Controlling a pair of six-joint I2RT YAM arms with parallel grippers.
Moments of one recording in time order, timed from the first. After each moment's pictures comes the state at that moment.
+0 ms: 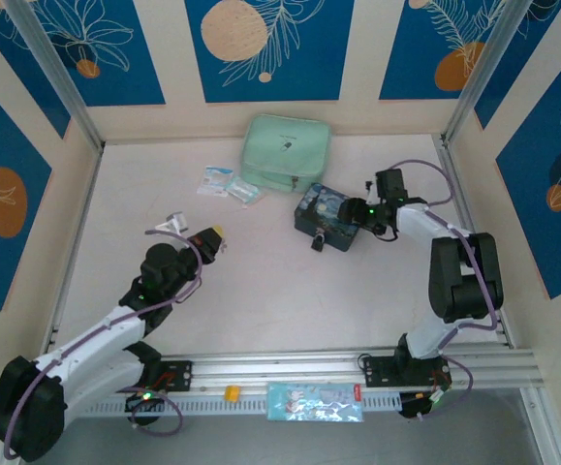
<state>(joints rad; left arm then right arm) -0.52 0.88 0.33 0.40 0.01 -0.91 0.14 1.66 1.03 -0.38 -0.30 0.40</state>
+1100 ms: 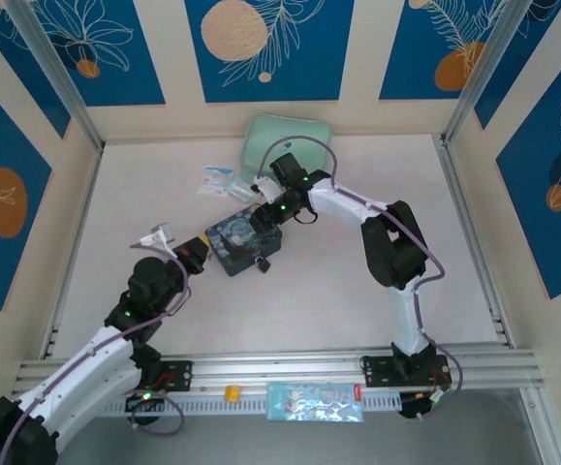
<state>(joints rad) -0.51 0.66 0.27 0.23 -0.07 -0.87 0.60 2.09 1.66 -0.65 -0.39 -0.06</state>
